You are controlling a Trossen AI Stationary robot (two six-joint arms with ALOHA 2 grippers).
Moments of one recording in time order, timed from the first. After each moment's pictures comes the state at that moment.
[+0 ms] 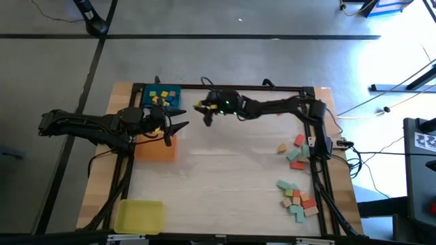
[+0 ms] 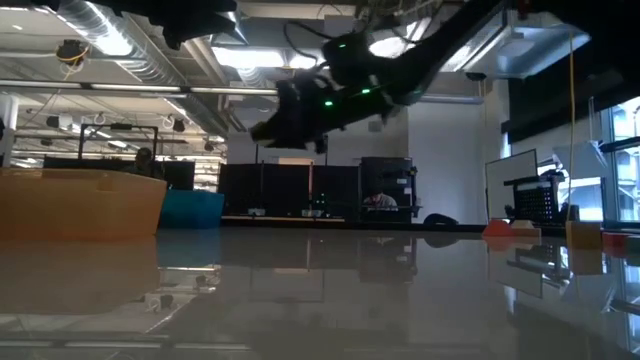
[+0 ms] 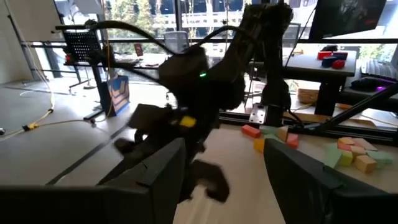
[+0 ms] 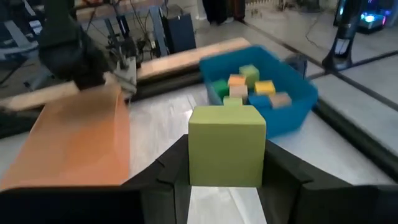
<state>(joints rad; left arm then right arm) -0.03 0.75 0.58 0.11 -0.36 0.00 -0.31 2.05 1.35 0.43 -0.12 0.12</state>
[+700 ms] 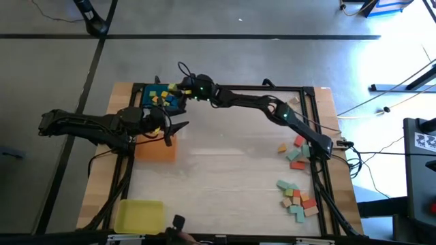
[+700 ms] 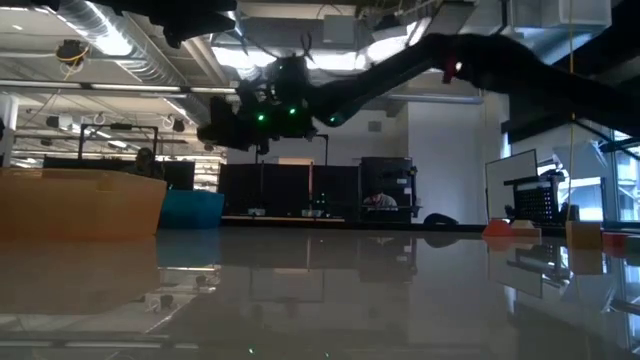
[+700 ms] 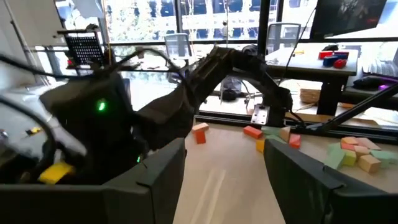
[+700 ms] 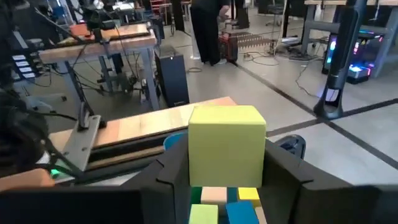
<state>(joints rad) -0.02 0.75 0.58 0.12 -0.36 0.03 -0.36 2.58 2.22 0.27 -0.14 0.07</state>
